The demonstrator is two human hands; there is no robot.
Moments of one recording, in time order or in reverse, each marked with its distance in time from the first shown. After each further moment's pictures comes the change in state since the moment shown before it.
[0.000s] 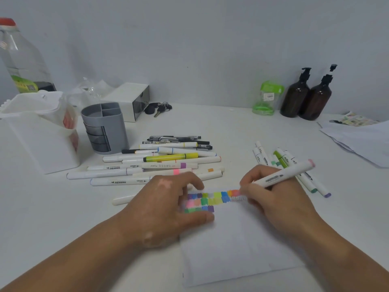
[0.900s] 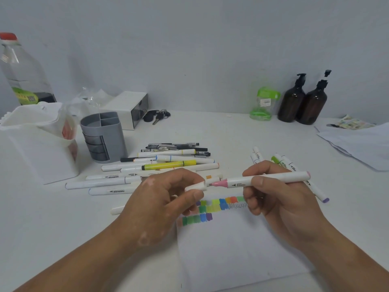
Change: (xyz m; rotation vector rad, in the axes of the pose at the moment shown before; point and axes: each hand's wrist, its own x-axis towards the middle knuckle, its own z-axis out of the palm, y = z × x) left_hand 0.004 0.004 -0.001 -0.517 0.154 -0.014; right_hand 0.004 -0.005 -0.005 0.718 -0.162 -0.044
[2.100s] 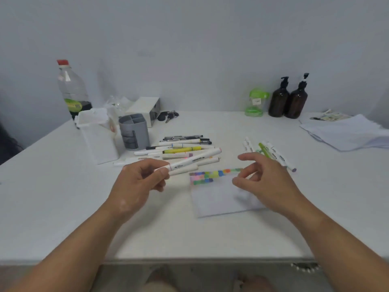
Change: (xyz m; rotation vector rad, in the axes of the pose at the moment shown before) left_hand -0.083 0.019 -0.054 -0.156 0.216 -0.087; right_hand -0.069 -0.029 0.014 -0.845 0.161 0.022
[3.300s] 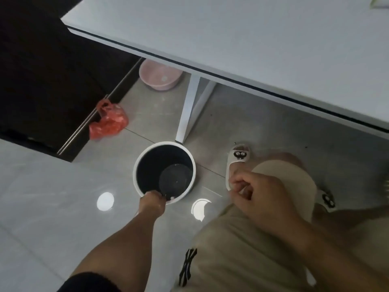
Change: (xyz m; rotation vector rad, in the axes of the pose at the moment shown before) left_hand -0.394 -0.343 -0.157 0.696 0.328 -1.333; right_hand -0.209 0.007 0.326 -0.176 -0.728 -0.084
